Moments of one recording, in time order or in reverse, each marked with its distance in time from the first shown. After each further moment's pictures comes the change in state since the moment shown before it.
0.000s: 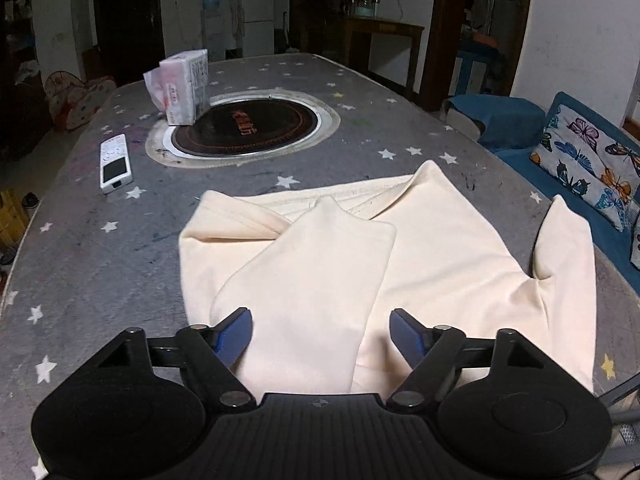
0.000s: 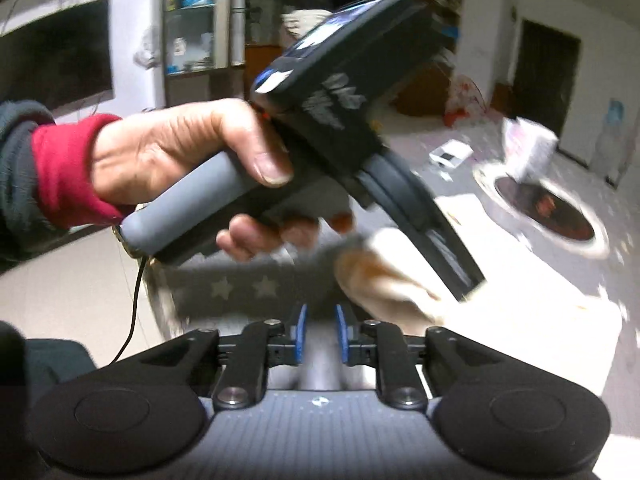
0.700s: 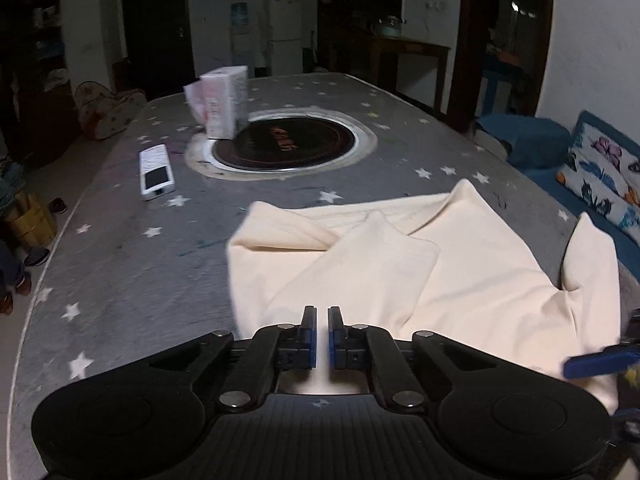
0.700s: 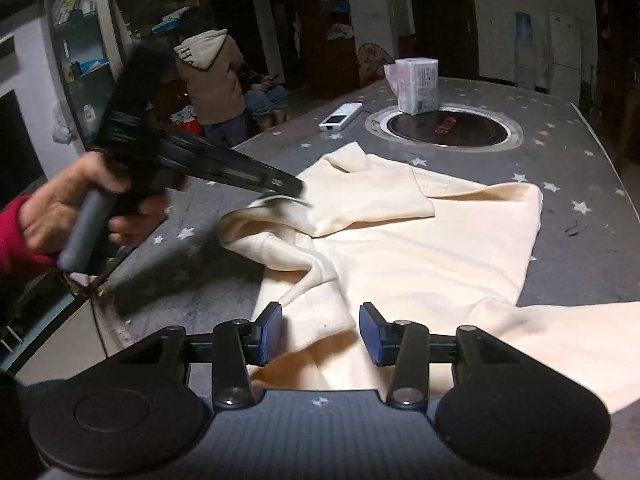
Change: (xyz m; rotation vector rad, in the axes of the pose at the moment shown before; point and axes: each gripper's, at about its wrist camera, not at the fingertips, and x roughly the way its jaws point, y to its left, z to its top) left arm -0.026 0.024 -0.010 -0.058 -0.072 0.089; right arm -0.018 -0.071 -0.041 0.332 -0.015 -0.094
